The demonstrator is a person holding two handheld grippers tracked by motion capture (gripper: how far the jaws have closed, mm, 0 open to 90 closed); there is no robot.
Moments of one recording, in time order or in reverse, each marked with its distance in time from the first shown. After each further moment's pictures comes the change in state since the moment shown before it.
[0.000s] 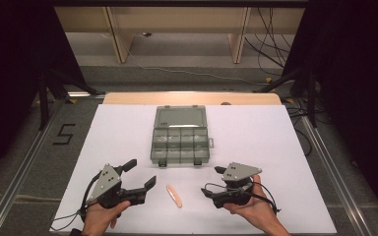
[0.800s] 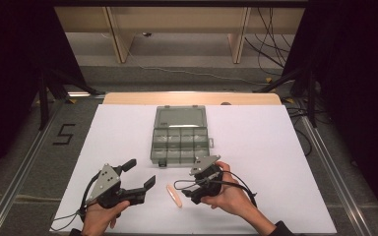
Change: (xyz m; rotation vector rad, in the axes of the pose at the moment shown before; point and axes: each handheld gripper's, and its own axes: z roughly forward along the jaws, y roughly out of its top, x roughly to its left) left arm 0.000 0.000 -0.001 -0.005 0.003 -0.017; right arm 0.015 0.040 0.058 0.244 0.102 -0.088
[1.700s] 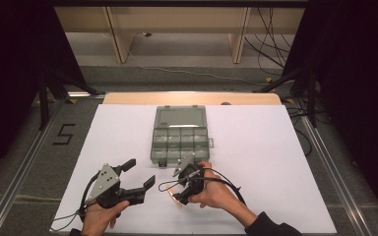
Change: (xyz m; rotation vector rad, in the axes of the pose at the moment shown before) left arm 0.001 0.001 -0.001 -0.004 0.002 0.000; right arm 0.005 0.022 0.040 0.170 0.081 -0.049
